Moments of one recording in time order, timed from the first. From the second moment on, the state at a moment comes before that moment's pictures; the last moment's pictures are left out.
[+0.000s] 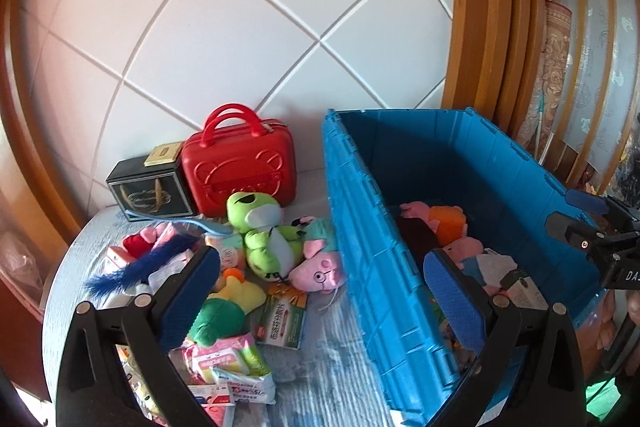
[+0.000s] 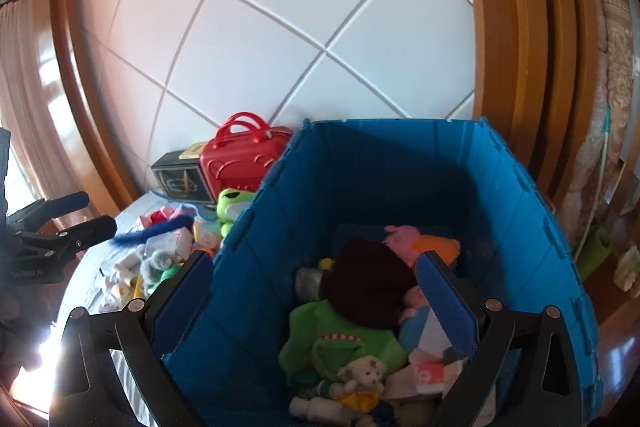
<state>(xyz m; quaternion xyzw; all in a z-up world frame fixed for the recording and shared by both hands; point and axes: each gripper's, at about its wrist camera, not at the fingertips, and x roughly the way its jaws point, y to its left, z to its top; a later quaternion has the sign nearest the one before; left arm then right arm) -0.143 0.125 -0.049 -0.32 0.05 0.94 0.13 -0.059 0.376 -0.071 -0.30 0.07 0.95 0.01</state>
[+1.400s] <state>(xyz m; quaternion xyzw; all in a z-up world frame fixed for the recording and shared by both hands) -0.165 -0.313 -0.403 -0.57 -0.06 0.82 0.00 -0.176 -0.044 -0.326 -0.51 -0.09 0.84 -0.13</state>
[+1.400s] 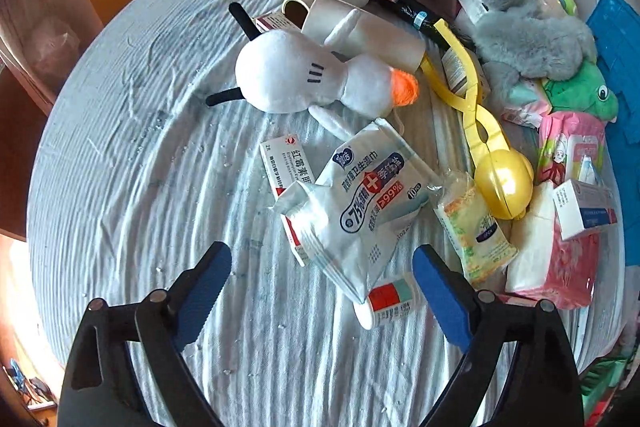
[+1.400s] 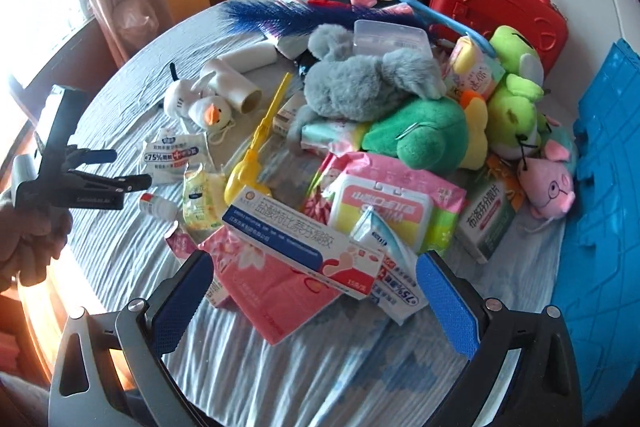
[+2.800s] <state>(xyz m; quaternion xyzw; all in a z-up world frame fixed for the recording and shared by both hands) -0.138 -0.308 -0.338 -0.48 -0.07 0.87 0.07 -0.198 -0.067 -0.358 -0.54 -0.11 0.82 -0.17</state>
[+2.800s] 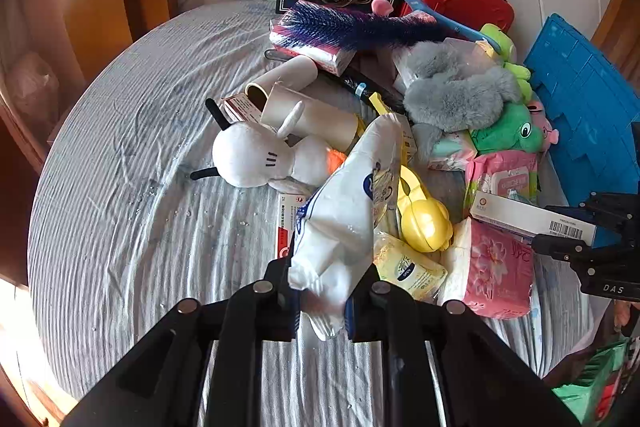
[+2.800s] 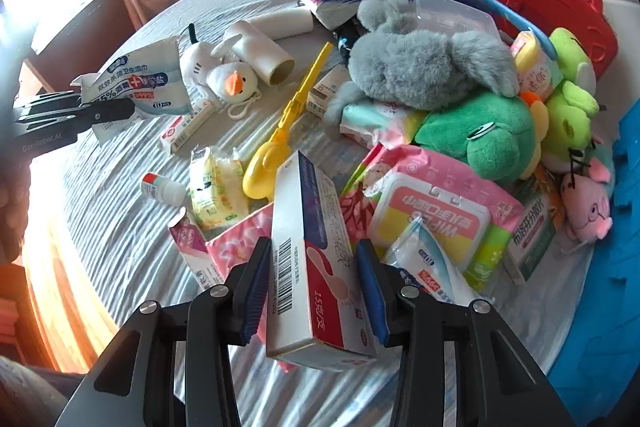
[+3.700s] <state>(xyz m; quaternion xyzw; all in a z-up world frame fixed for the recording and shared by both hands) -0.123 -0.274 -0.253 -0.44 -0.02 0.90 0.06 -0.151 -0.035 -0.247 -0.47 -0.05 0.88 -0.11</state>
